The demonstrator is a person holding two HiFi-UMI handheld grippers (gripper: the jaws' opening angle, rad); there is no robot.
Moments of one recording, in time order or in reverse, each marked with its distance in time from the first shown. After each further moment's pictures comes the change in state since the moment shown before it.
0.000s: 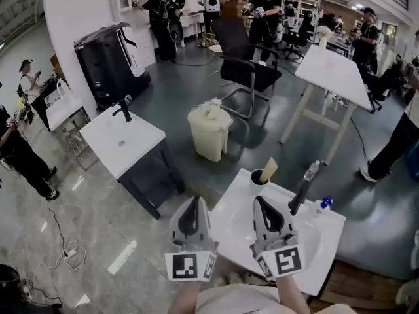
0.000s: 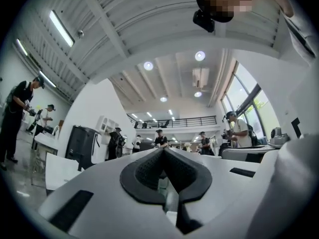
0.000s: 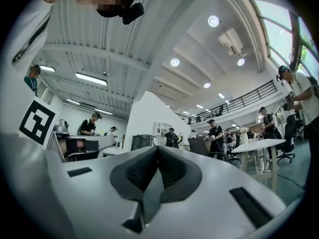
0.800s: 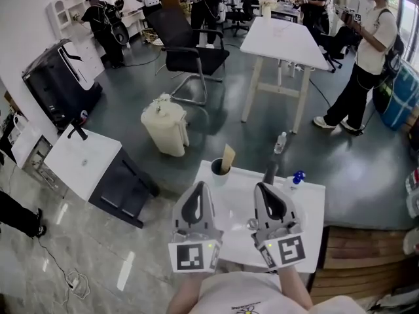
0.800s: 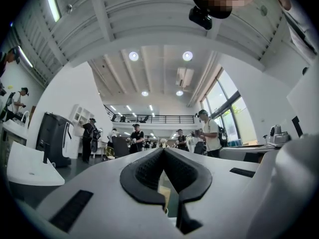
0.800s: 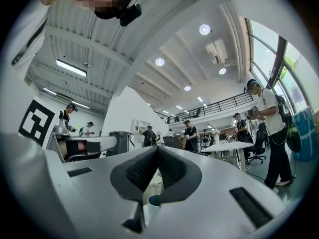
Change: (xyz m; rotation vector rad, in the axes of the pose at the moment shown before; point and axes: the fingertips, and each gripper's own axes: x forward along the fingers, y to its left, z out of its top) left arm 0.066 -0.114 -0.020 -0.078 0.043 -0.258; right arm -0.050 -0.098 -0.006 -0.023 0.028 -0.266
